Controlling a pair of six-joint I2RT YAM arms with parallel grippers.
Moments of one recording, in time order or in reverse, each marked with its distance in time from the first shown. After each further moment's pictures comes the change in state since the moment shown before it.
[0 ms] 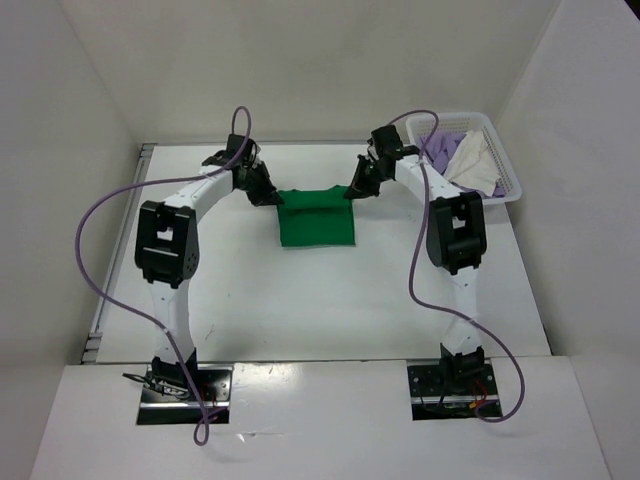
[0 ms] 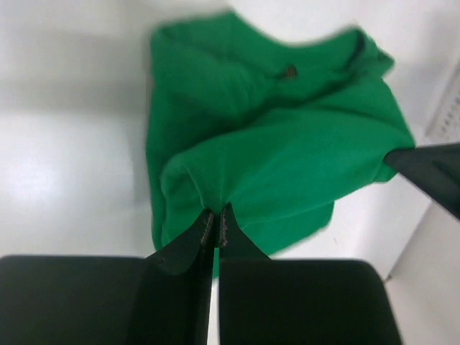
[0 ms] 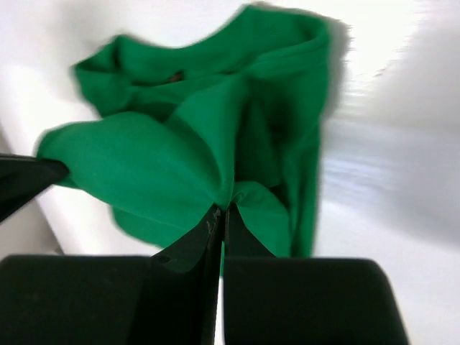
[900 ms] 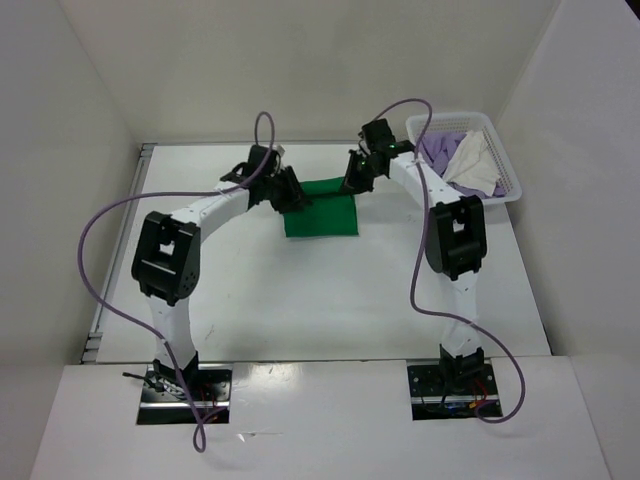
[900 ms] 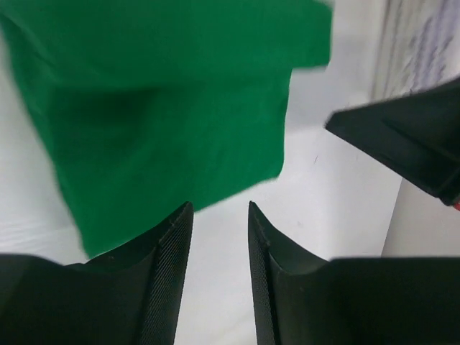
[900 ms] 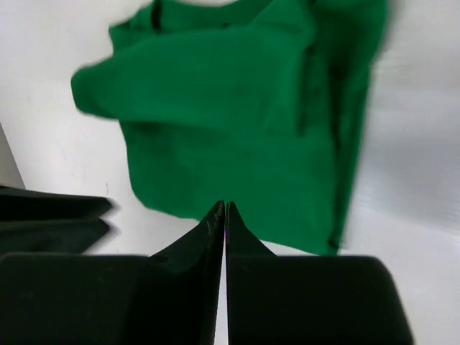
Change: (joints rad) left arm -0.120 -0.130 -0.148 0.244 -0.061 -0.080; right arm 0.039 -0.039 0.055 -0.059 0.079 -0.021
